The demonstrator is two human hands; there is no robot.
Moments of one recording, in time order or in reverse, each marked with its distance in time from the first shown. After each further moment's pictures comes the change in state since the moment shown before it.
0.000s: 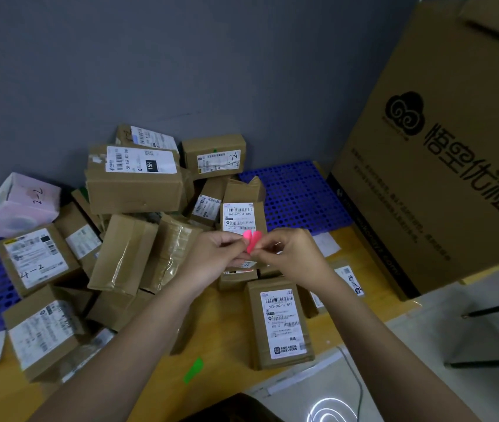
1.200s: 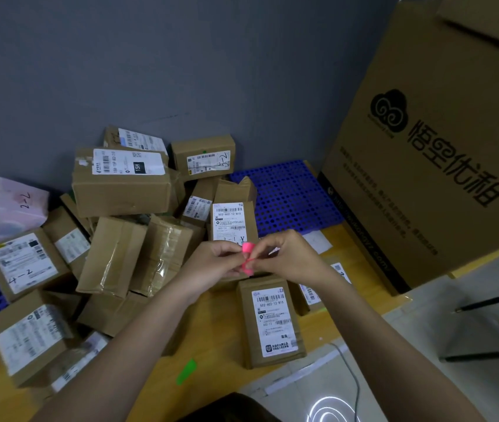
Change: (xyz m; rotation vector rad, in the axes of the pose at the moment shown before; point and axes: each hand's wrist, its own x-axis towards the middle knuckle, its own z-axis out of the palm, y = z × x) left_hand -0.004 -0.005 0.012 0.023 -0.133 -0.087; right_hand -0.009 0.005 -0.013 0.192 -0.168 0.157
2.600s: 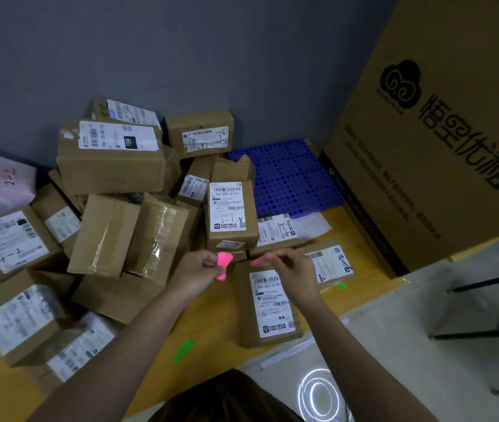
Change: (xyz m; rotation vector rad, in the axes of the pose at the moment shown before) left_hand 0.019 -0.077 -0.014 0.287 0.168 -0.151; right_hand -0.032 0.082 0.047 0.146 0.447 0.166
